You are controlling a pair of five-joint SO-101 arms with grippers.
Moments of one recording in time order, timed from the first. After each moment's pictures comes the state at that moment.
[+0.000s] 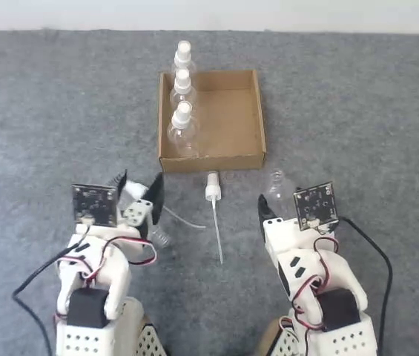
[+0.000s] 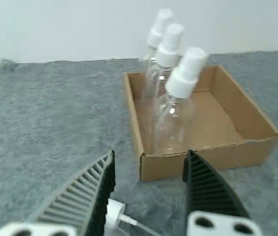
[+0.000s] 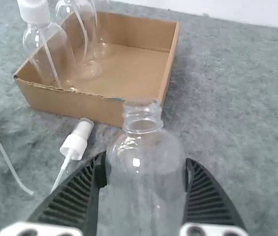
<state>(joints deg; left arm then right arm) -1.0 -103.4 87.6 51.9 4.7 -19.3 -102.8 86.9 53.6 -0.9</state>
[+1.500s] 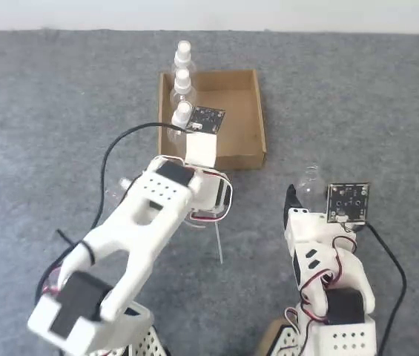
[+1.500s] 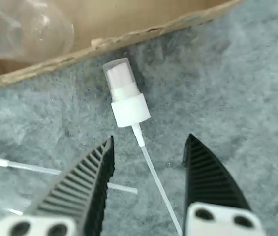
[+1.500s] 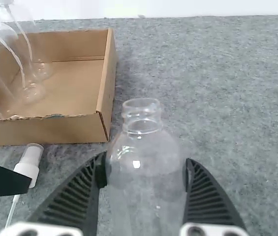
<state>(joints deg) 21.2 -7.2 37.6 56.3 19.3 -7.1 -102.9 88.4 51.1 -5.1</state>
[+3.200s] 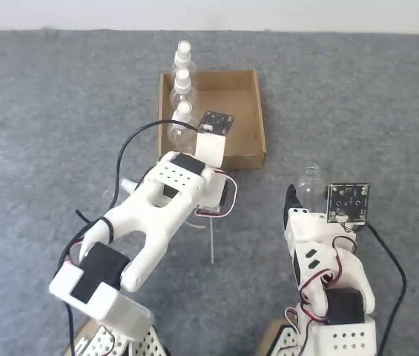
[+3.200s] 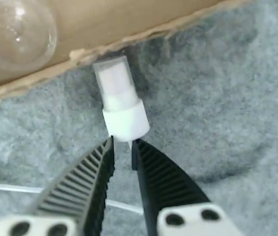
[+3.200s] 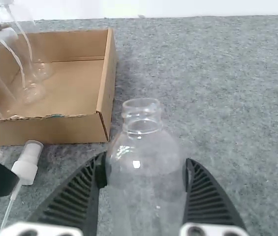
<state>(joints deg) 21.2 5.6 31.1 56.4 16.7 -7.1 -102.9 88.4 51.1 -5.1</state>
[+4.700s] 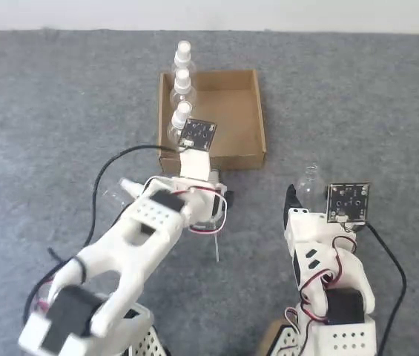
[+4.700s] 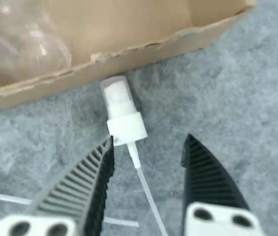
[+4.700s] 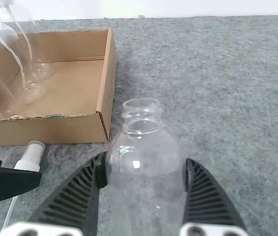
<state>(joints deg) 21.1 -12.5 54.5 32.8 19.4 -7.1 -102.9 88.4 51.1 -5.1</state>
